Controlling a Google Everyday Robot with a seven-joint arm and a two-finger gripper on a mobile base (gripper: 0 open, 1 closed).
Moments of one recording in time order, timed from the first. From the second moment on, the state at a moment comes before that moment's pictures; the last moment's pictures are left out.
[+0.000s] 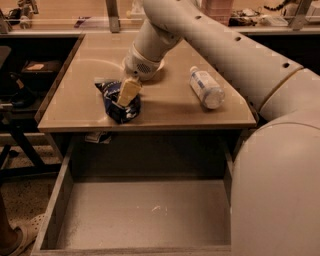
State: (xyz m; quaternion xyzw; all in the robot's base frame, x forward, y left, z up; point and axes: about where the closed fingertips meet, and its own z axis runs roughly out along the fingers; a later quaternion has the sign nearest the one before) arm 0.643 0.093 0.847 -0.70 0.65 0.17 0.21
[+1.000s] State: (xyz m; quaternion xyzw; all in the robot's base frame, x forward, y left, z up) arm 0.643 0.093 0.847 -0.70 0.65 0.17 0.21
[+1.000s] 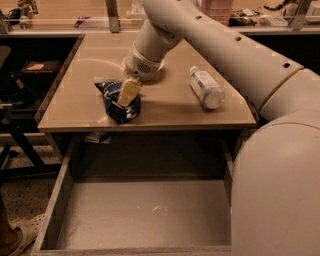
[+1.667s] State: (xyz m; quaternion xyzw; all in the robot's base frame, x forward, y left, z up) arm 0.642 0.093 0.847 -0.70 0.65 0.17 0.21
